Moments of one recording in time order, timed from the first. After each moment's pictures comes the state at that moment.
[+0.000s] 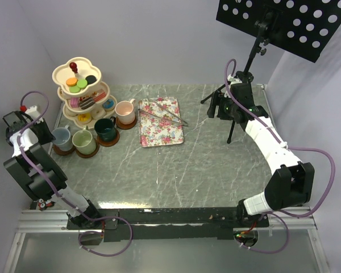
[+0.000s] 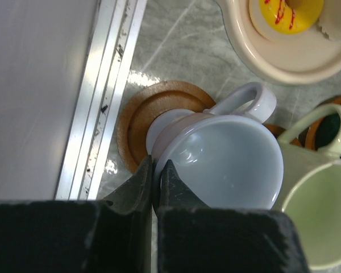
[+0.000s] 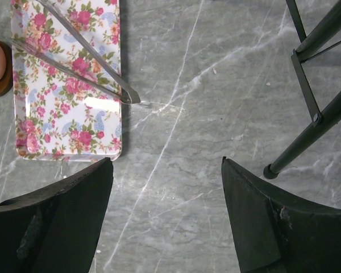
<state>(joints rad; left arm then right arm) 0.71 1.62 1.15 -0.44 0.39 0.23 0.19 1.42 1.27 -0.52 -0.07 0.26</state>
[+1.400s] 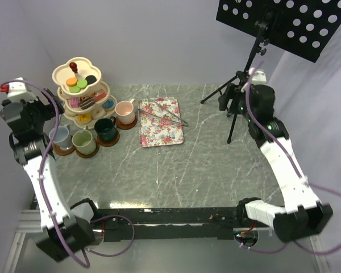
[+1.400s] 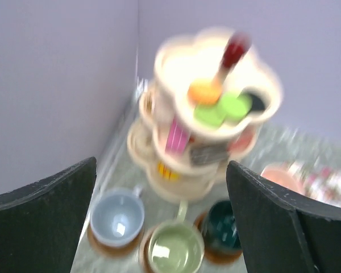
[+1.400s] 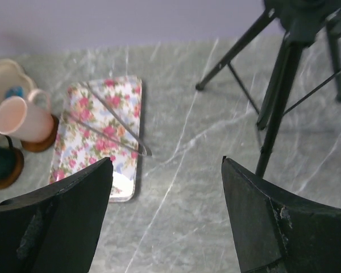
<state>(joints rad) 0.51 1.01 1.09 -0.21 0.25 -0.10 0.18 1.16 1.25 -0.41 0.00 0.24</state>
